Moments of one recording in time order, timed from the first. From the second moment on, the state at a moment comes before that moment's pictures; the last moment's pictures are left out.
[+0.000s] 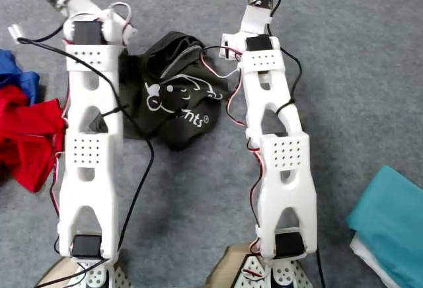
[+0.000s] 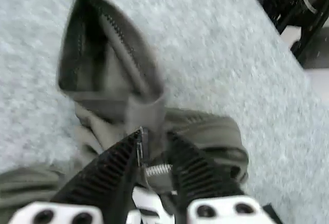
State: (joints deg) left arm -2.0 61.1 -93.5 93.3 38.3; right arm -10.0 56.4 -49.3 56.7 -24.7
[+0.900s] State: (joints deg) left arm -36.3 60.0 -77.9 100.2 30.8; right arm -14.2 56.4 -50.7 57.5 -12.4
